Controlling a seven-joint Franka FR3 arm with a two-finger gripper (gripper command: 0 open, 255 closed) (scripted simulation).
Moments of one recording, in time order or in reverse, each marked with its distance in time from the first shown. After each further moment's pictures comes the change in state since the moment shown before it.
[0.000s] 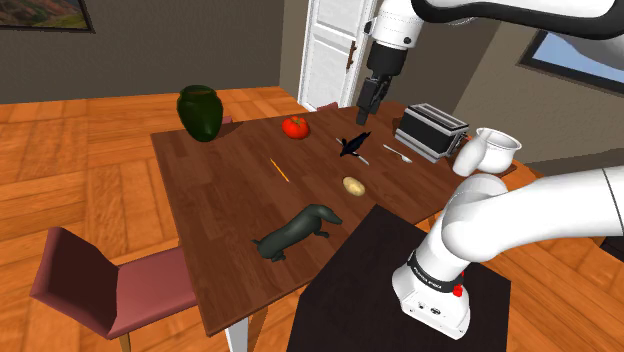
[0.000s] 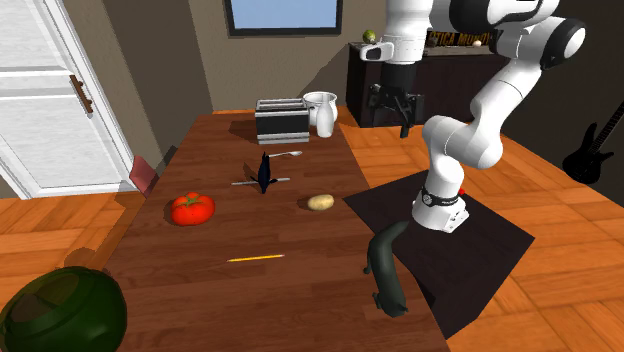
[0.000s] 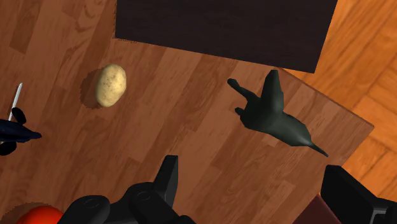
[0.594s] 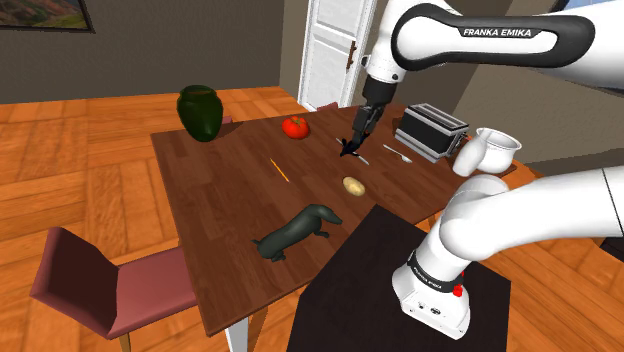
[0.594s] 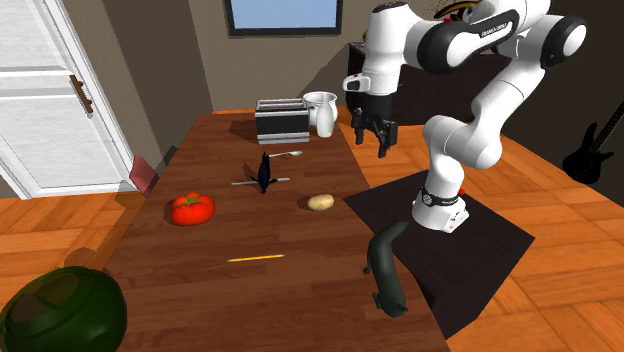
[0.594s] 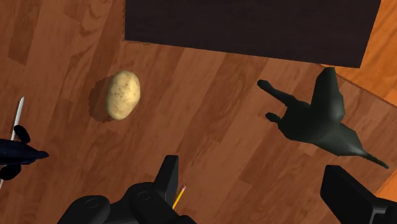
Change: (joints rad) arm -0.054 0.016 -0.062 -0.185 -0.058 0.203 -0.038
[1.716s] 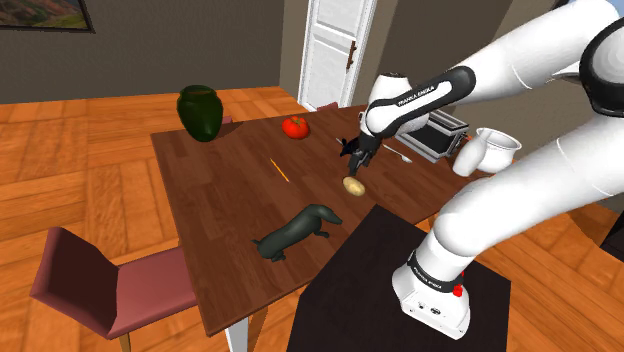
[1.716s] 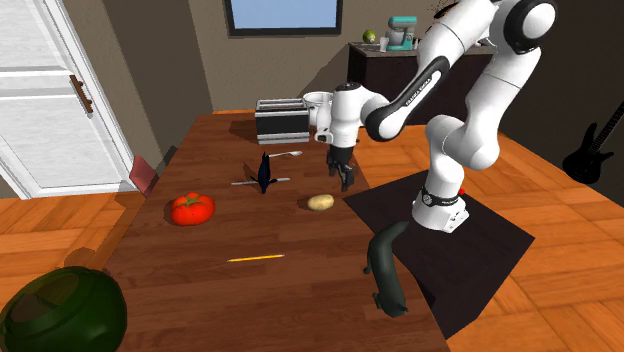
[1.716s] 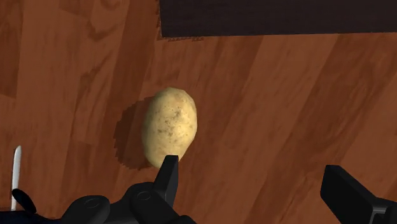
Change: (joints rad) arm -0.138 0.389 -0.189 -0.230 -0.126 0.638 -0.093
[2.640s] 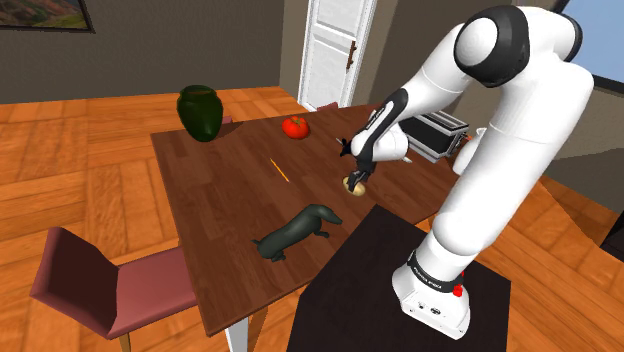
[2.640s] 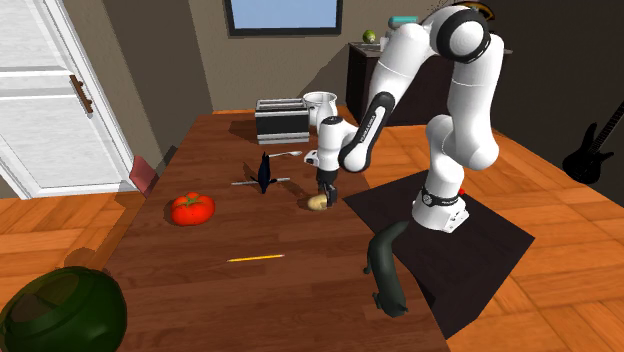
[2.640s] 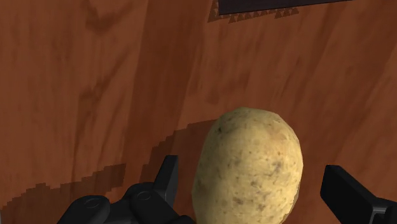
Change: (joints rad) arm -0.023 0.501 -0.082 0.078 0.233 0.424 -0.236
